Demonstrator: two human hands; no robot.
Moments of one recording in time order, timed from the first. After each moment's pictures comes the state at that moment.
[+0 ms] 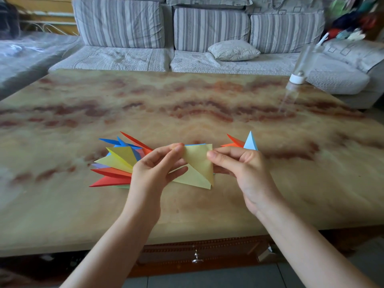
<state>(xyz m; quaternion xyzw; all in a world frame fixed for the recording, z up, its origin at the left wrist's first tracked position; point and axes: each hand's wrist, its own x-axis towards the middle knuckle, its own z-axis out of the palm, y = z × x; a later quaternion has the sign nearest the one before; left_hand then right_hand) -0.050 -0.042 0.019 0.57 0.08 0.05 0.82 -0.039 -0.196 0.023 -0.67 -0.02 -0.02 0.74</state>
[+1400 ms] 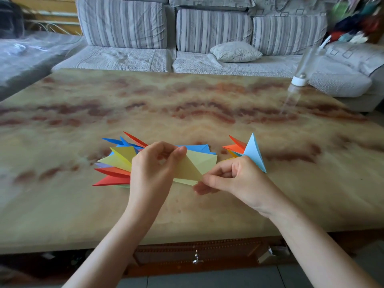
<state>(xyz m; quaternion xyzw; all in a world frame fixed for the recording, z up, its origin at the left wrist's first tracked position) -0.038 -0.031 0.011 0.80 0.02 0.22 0.55 -0.044 -0.207 0.022 -0.77 -0.14 0.12 0.61</state>
